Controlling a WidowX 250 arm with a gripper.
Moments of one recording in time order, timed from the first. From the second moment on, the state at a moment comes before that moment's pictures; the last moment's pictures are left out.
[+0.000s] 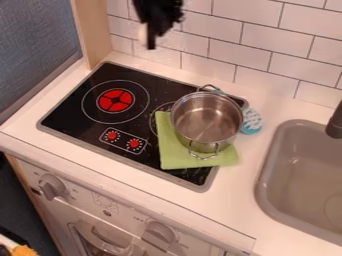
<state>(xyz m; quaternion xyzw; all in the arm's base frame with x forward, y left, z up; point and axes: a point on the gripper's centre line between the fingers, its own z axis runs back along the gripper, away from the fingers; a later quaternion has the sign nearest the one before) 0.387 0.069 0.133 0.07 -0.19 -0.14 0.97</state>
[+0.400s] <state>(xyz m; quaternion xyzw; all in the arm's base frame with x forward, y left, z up) 0.387 0.124 0.072 0.08 -0.15 -0.11 0.98</state>
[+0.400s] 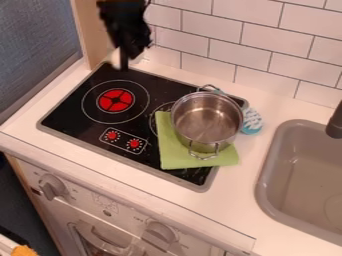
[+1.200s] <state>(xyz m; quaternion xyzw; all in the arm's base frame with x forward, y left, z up) 0.380 0.145 0.050 0.03 -0.10 -0.06 0.99</state>
